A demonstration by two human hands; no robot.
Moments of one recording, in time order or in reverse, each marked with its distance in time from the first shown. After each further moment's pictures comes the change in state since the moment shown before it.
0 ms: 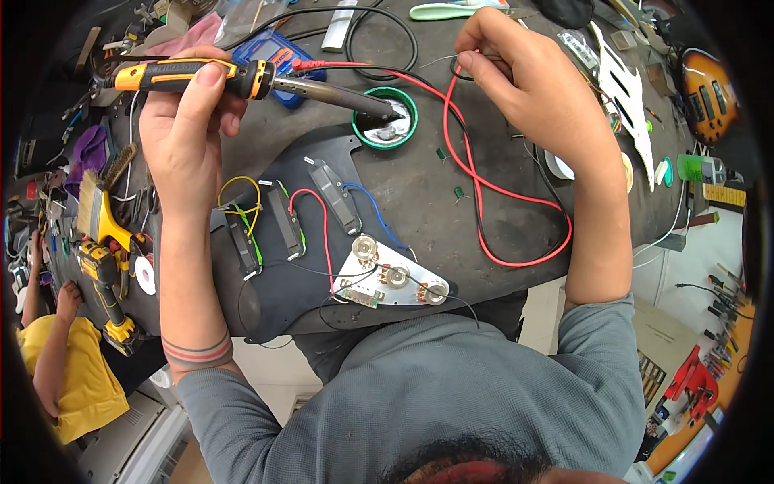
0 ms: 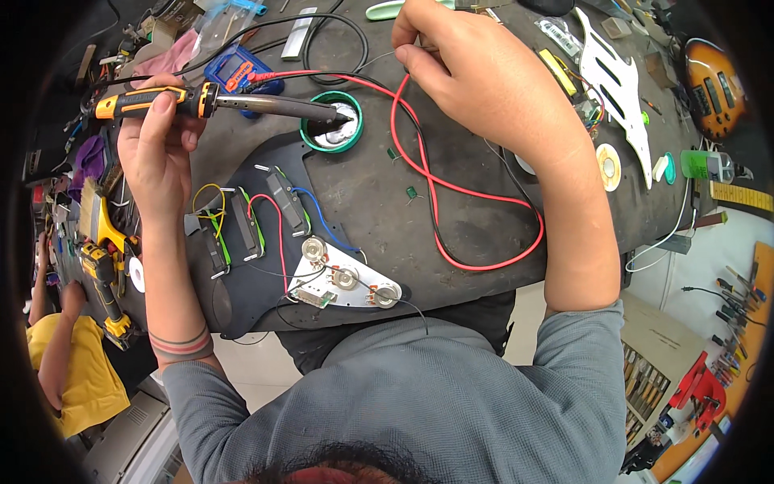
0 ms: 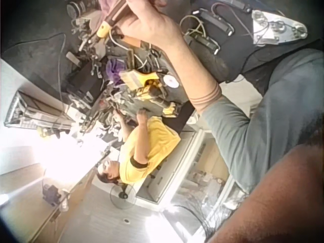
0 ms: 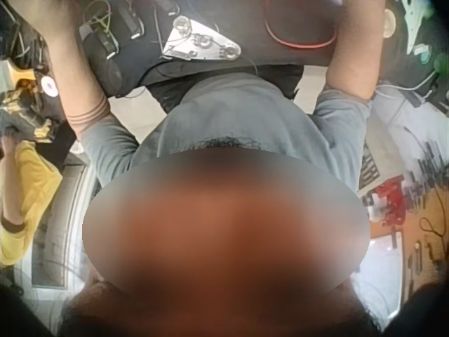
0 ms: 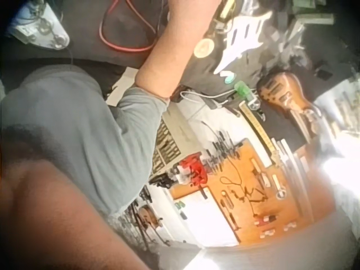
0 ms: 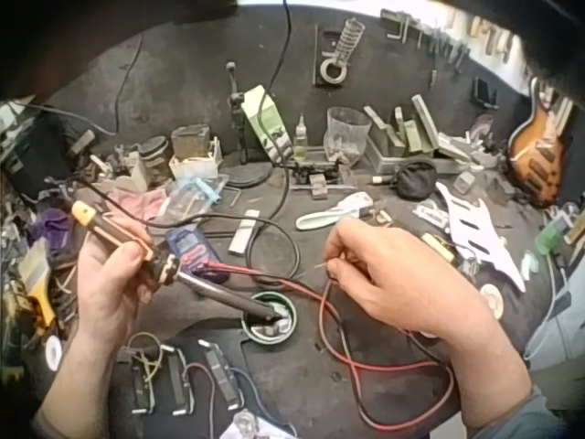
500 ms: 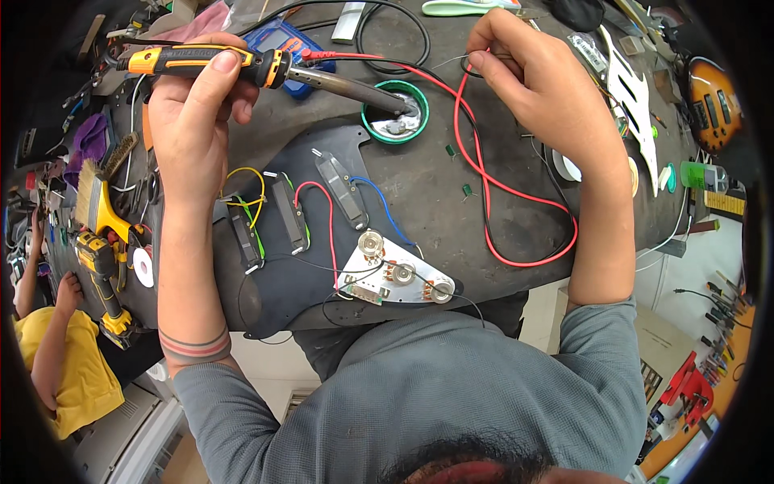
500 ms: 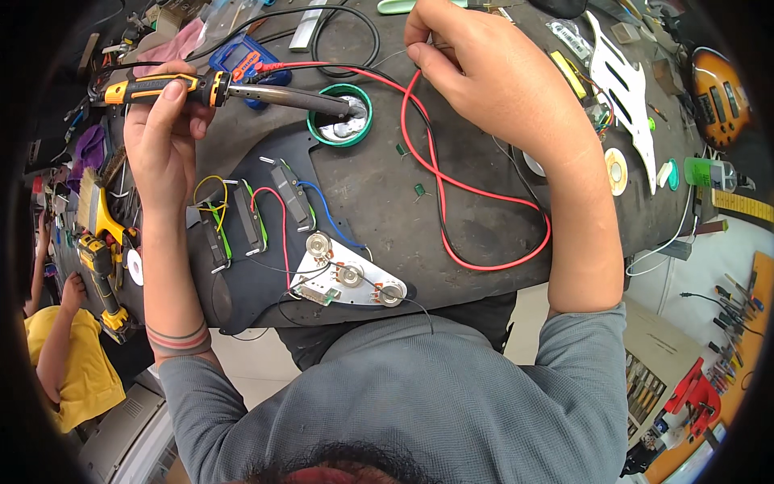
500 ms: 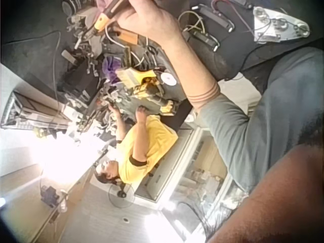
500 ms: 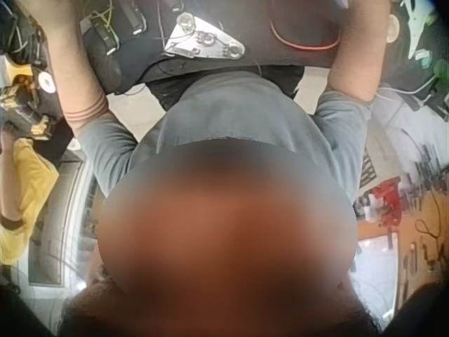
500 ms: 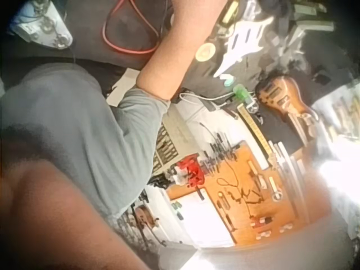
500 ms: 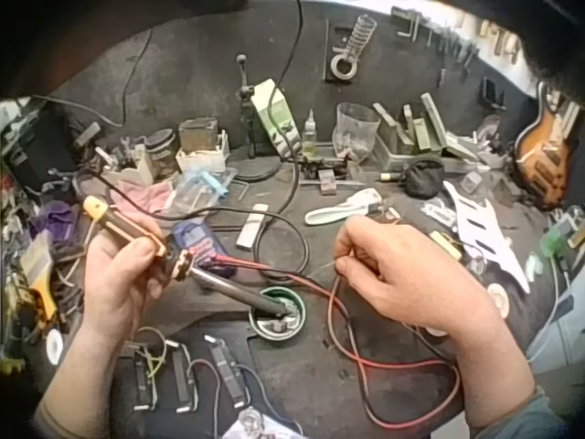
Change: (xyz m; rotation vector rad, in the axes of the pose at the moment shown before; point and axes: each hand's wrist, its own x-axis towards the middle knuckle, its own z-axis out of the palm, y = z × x) left_hand 0.001 -0.003 0.000 -0.016 -0.026 -0.014; right_hand 0.000 -0.003 -0.001 -0.012 -0.031 0.033
